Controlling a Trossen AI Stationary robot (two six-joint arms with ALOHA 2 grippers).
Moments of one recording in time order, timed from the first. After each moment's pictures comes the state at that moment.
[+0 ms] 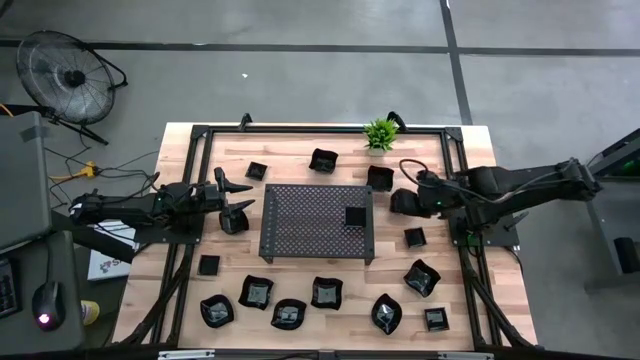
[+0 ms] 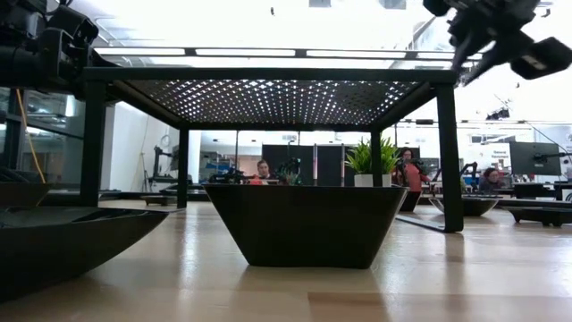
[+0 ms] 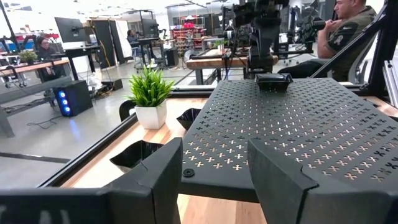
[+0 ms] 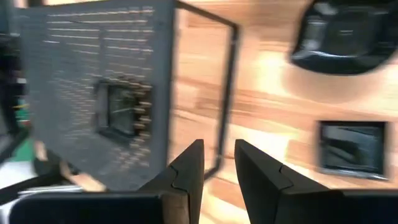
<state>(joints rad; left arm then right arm) -0.01 0.04 0.01 0.05 -0.24 0.08 0.11 0.93 0.88 -0.92 0.12 1.60</state>
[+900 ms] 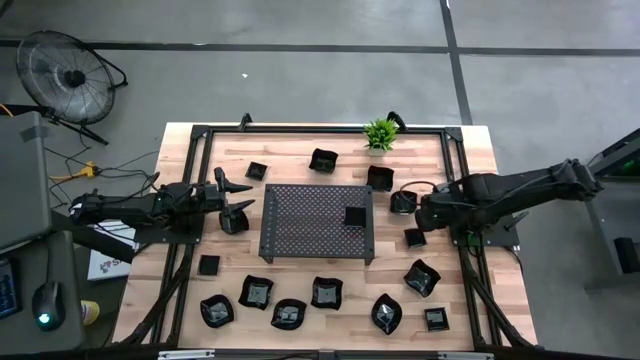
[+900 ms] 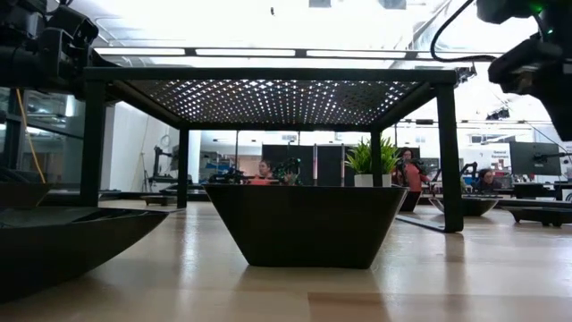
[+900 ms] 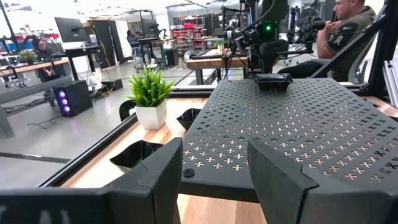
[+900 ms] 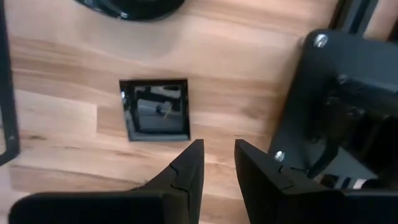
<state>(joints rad) -0.01 0.04 0.01 0.05 -0.24 0.08 0.12 0.93 0.74 -1.33 0.01 1.51</state>
